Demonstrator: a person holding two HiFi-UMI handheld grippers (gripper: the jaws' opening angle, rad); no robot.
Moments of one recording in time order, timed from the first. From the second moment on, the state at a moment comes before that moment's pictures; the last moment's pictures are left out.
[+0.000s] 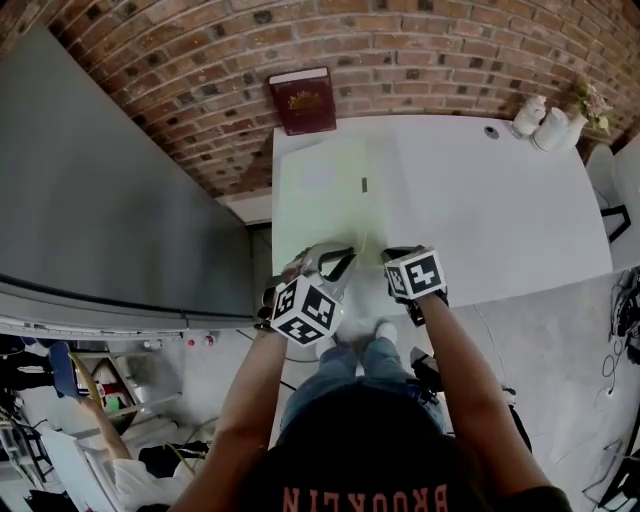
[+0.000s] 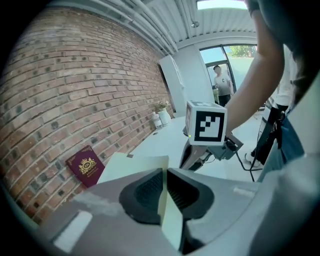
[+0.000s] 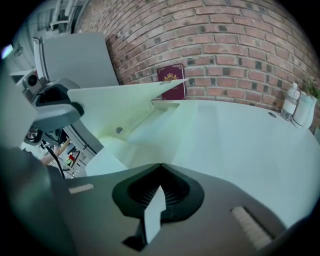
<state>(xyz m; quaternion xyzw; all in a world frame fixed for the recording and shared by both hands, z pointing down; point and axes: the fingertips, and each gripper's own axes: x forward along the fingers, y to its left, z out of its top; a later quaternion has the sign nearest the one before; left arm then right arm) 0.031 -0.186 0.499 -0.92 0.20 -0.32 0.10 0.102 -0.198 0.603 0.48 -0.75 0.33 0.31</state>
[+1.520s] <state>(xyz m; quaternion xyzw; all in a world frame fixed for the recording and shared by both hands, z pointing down) -0.155 -0.220 0.412 -0.89 0.43 -0.15 -0.05 0.100 -0.203 0.605 0.48 -0.71 0.31 0.41</state>
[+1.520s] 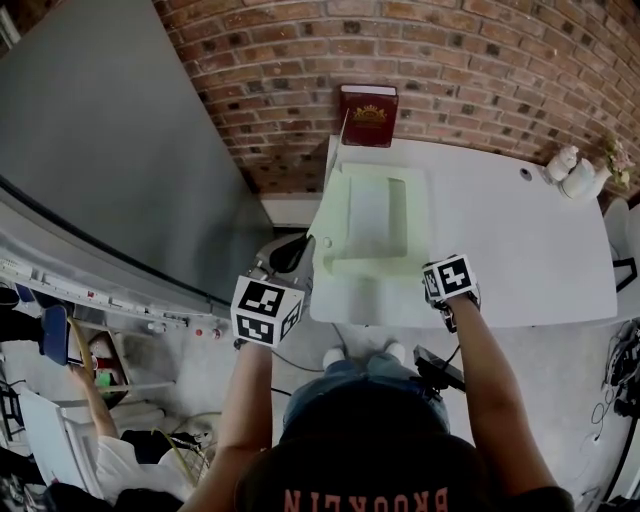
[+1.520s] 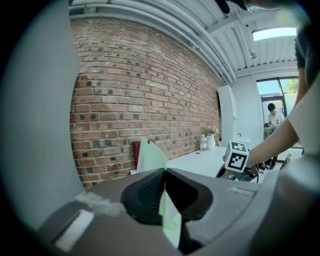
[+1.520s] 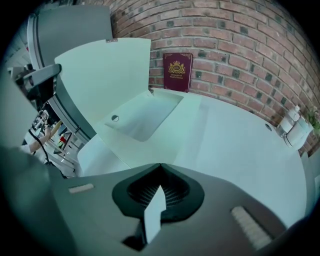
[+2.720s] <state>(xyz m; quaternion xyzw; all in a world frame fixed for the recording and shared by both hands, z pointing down) -0.308 -0.247 0.476 -0.76 0.59 -0.15 -0.21 0.100 -0.202 0.606 0.46 -0.70 0.31 0.45</state>
